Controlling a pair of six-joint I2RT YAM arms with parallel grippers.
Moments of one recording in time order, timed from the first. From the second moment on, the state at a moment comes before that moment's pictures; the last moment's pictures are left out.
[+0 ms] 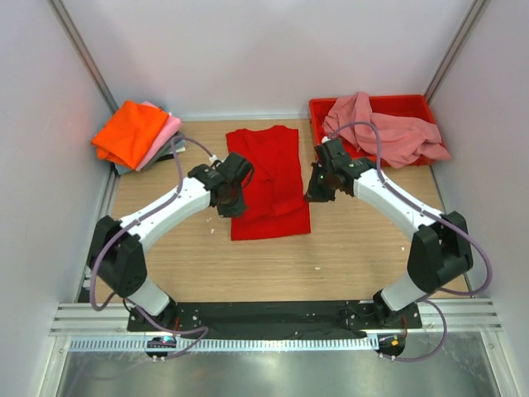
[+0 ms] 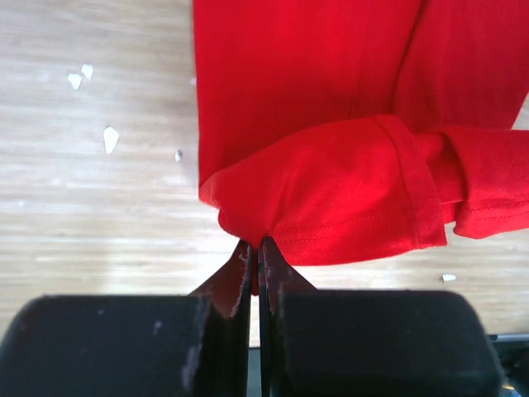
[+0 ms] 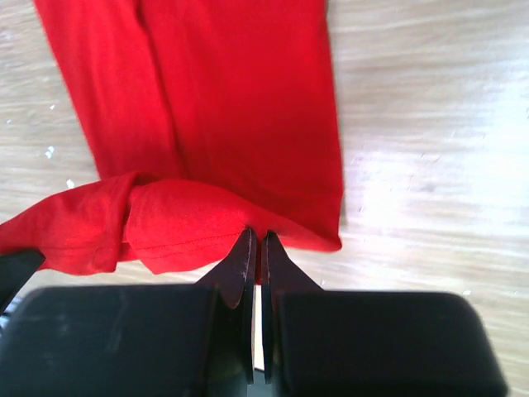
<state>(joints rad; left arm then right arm) -0.67 1.55 1.28 -0.90 -0.17 -0.78 0.48 1.52 1.21 -0.68 -0.06 0.67</state>
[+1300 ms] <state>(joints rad) -0.44 1.57 1.28 -0.89 -0.14 -0.69 0.27 1.45 0.99 -0.54 -0.32 0.55</state>
